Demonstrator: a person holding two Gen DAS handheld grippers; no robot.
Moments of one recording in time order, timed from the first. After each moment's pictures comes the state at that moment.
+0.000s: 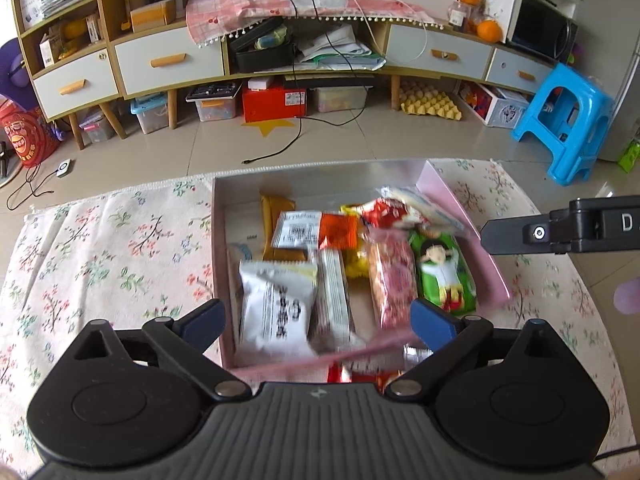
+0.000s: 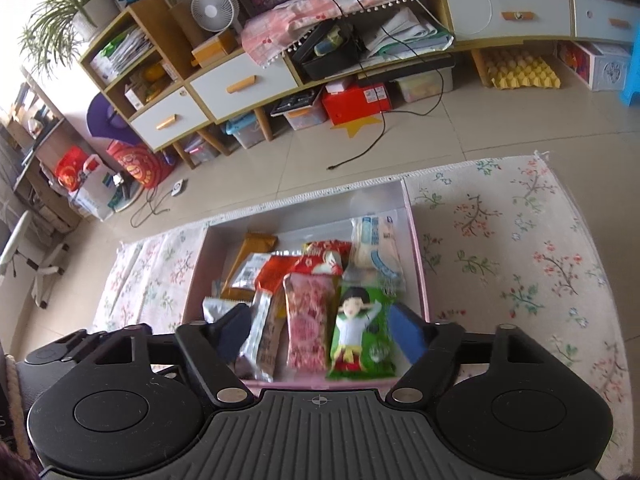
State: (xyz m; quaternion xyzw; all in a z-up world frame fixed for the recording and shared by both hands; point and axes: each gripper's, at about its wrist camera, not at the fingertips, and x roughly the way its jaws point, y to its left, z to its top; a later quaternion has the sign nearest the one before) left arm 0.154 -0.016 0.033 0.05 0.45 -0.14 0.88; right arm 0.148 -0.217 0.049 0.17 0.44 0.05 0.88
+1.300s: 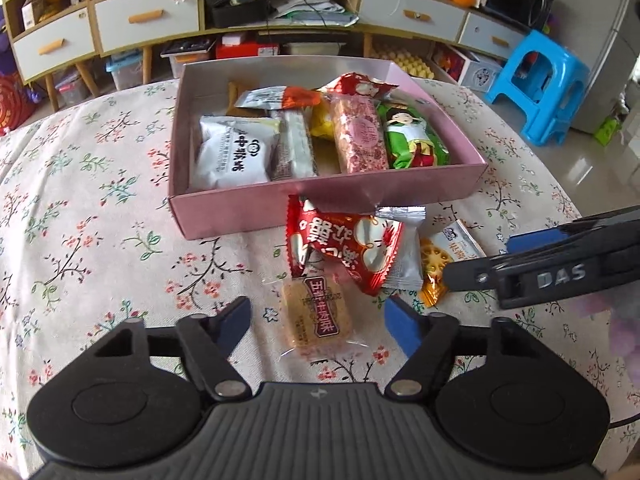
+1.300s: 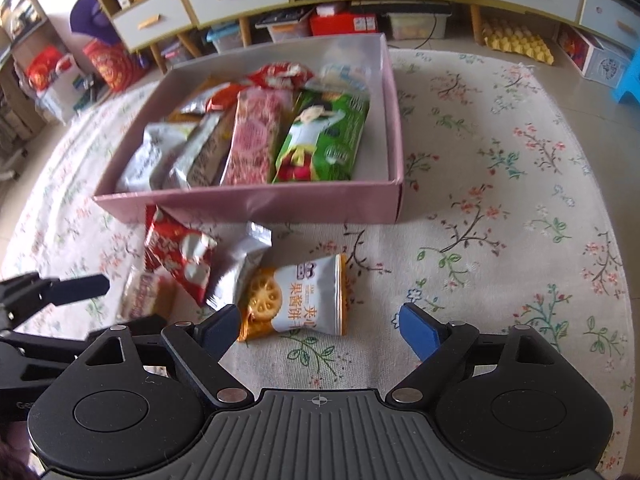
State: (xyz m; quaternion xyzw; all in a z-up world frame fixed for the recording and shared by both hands) left arm 0.094 -0.013 -0.030 0.04 0.47 -0.18 0.86; right arm 0.091 -0.188 -0.045 0.07 0.52 0.03 0.85
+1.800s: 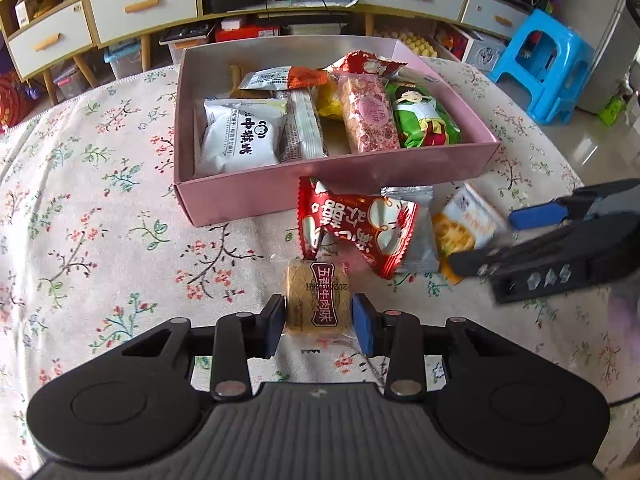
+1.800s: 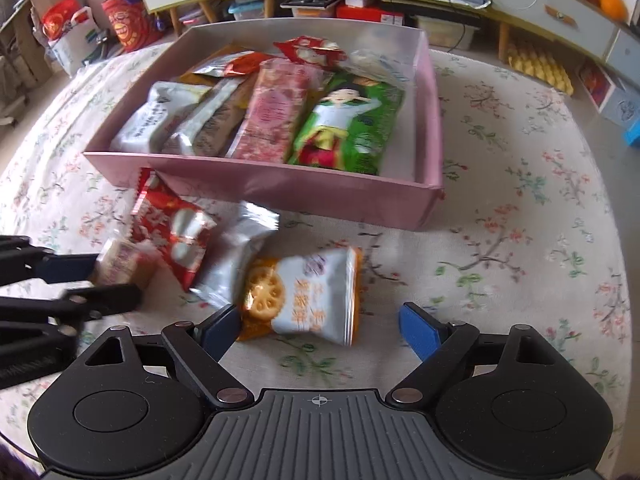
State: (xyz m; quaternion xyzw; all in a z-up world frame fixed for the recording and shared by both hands) left arm 0.099 -0.009 -0.034 0.06 0.50 -0.17 0.85; right arm 0.097 -0.184 -0.055 0.00 0.53 0.04 0.85
